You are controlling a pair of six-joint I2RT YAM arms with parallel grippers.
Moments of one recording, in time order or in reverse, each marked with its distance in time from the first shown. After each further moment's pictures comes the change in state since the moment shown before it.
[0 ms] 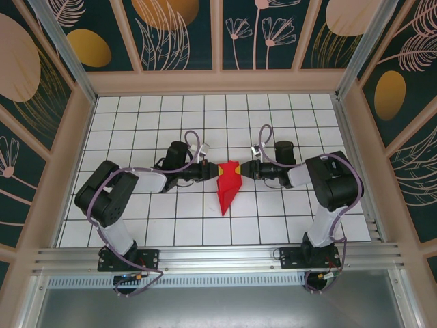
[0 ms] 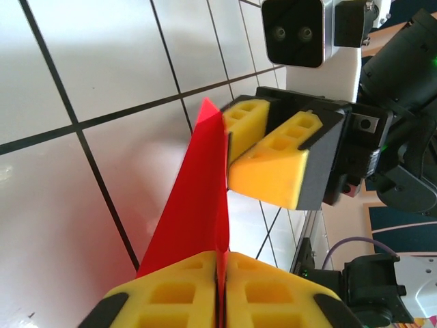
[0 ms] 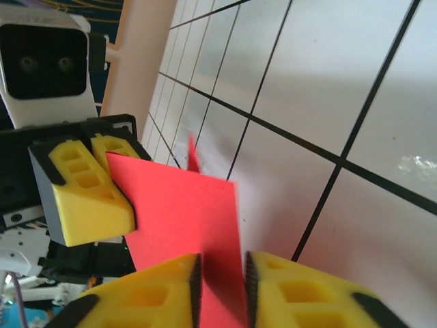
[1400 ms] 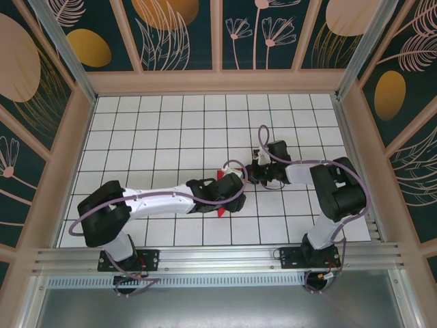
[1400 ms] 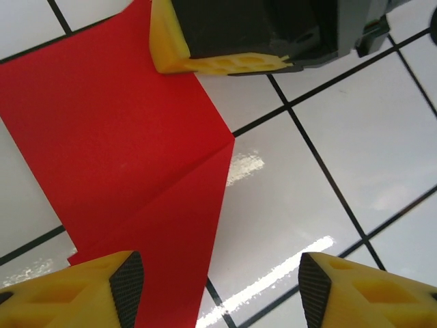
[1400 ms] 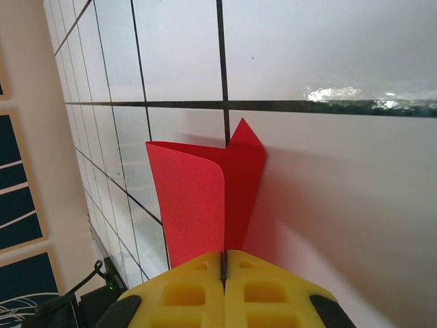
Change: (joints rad) left arm -0.601 -0.087 0.311 -0.843 -0.991 0.198; right arm 0.072 -0.108 0.086 -0.492 0.285 0.136
